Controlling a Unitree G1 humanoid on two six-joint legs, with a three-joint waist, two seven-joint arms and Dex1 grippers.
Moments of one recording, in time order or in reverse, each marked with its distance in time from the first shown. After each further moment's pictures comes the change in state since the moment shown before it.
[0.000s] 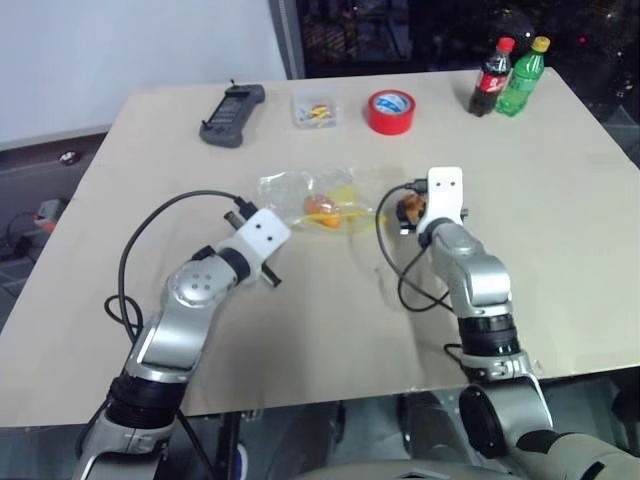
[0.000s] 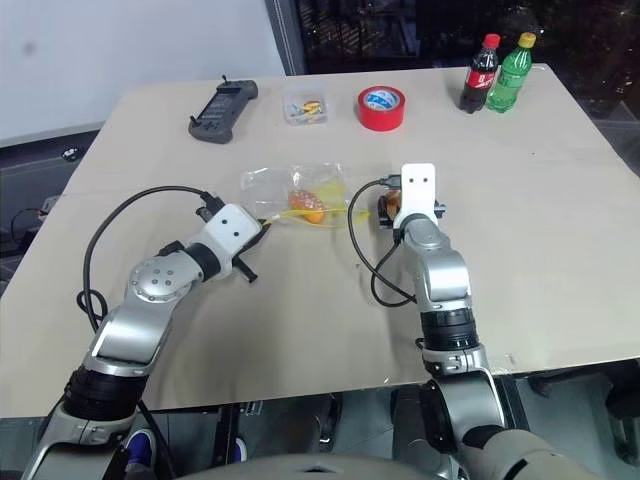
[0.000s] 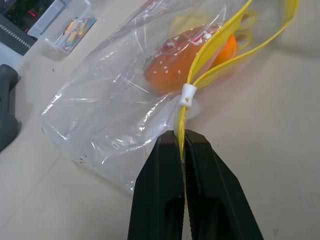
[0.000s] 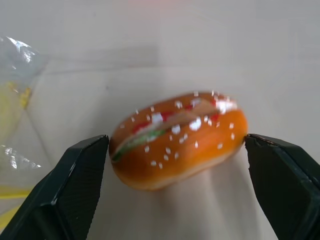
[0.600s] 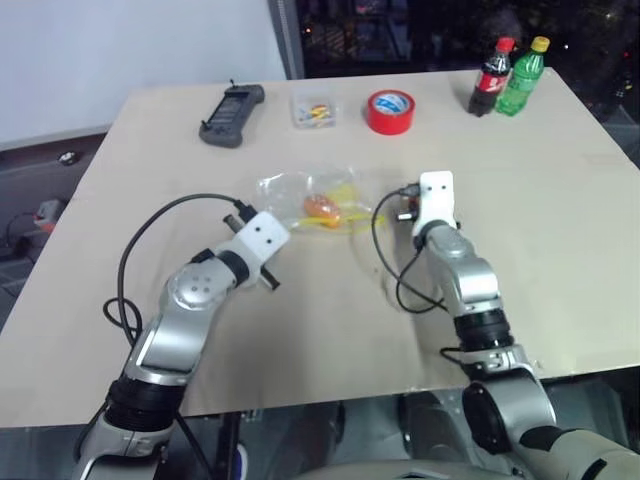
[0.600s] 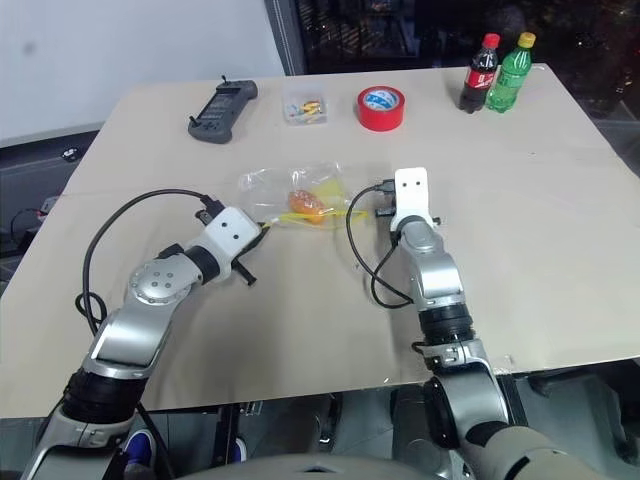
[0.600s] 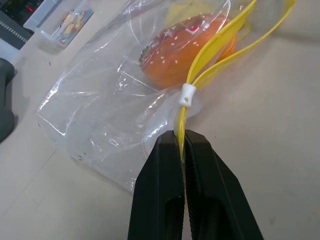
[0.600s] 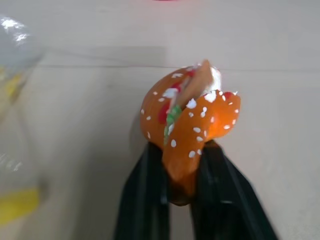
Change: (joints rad) left arm 0.018 0.002 0.001 -0.007 0.004 0.009 0.001; right arm 0.032 -0.095 0.077 0.090 -0.027 -0.197 0.123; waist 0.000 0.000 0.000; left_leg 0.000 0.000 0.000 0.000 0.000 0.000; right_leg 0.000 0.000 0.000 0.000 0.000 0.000
